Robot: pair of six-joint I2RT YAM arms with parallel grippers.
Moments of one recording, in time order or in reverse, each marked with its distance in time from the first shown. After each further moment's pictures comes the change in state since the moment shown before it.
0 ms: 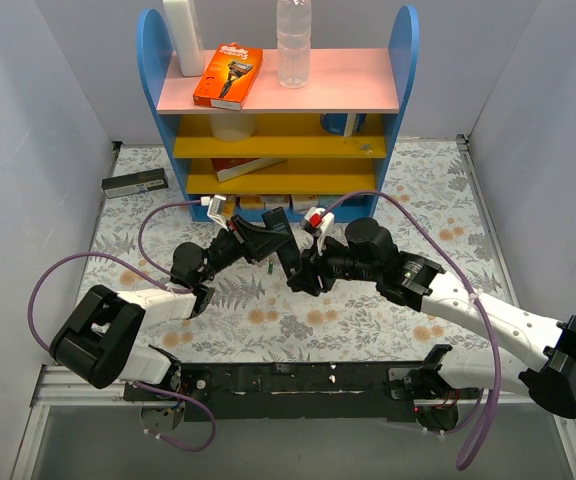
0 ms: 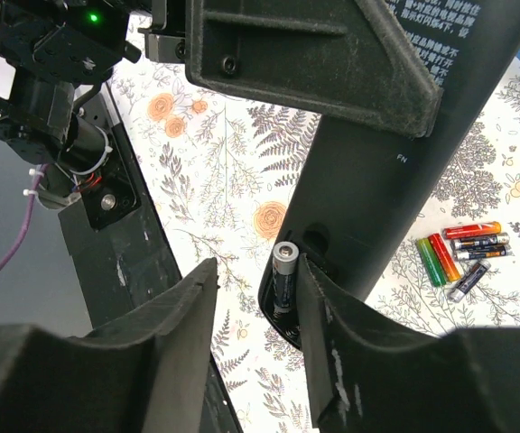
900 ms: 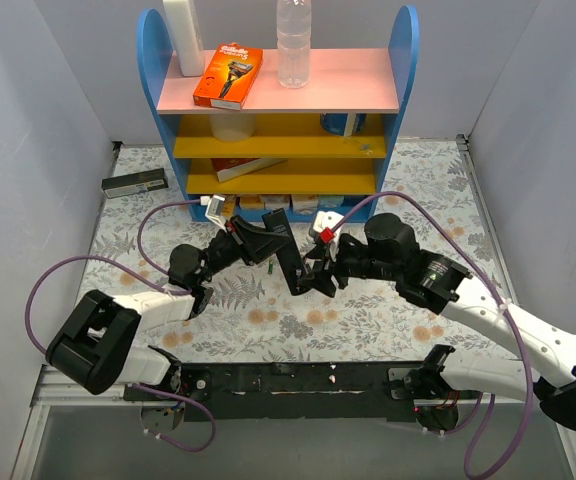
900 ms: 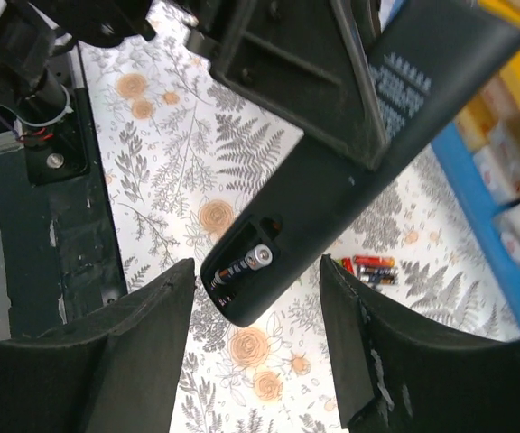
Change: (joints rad) left arm 0.000 -0.030 0.000 0.017 0.021 -0.020; right arm -0.005 -0.110 0.053 -0.126 -0.004 -0.311
